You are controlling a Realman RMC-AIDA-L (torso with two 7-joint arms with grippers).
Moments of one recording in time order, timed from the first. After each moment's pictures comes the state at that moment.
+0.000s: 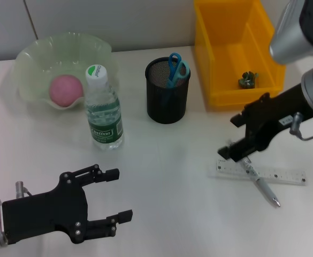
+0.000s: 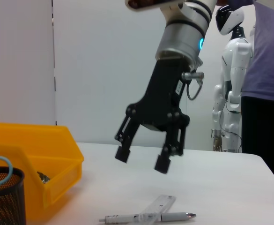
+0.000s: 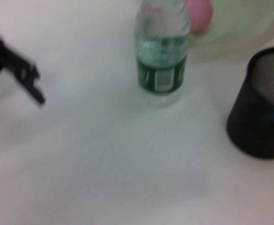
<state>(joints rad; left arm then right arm) -0.33 -2.06 1.09 0.54 1.63 1.64 -0.90 0.50 2.07 -1.26 -1.57 -2.43 -1.70 2.27</state>
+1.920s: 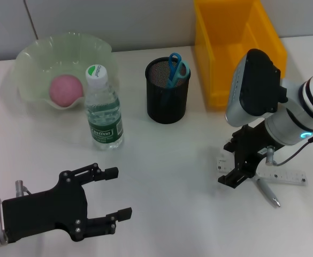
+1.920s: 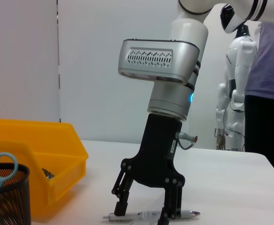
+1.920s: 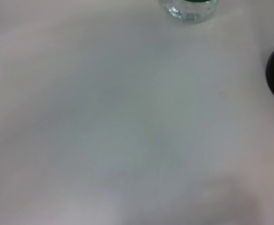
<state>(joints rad) -0.33 -2.06 1.09 0.54 1.63 1.63 -0.90 0.55 2.08 -1.46 -1.25 -2.57 -1.43 2.11</state>
